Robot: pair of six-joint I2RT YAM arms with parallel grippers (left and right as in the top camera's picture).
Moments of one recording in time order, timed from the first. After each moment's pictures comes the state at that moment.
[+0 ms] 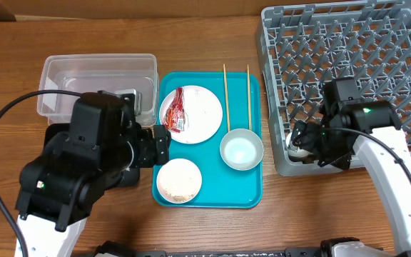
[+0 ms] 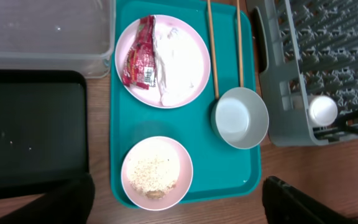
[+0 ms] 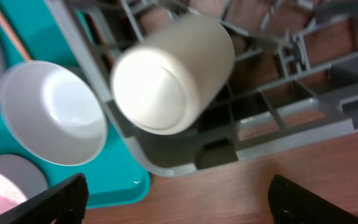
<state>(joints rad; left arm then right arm) -0.33 1.10 1.44 -1.27 0.10 -0.39 0.12 1.40 1.21 -1.26 -0.13 0.46</state>
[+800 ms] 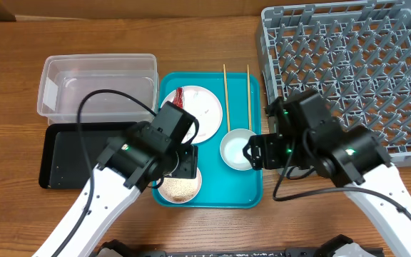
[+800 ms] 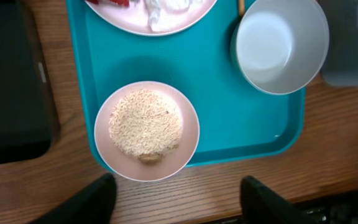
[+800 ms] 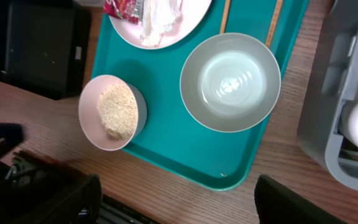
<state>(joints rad) -0.58 1.26 1.26 -1.23 0.01 -0.53 0.52 1.25 1.26 -1.13 -0.25 0.39</state>
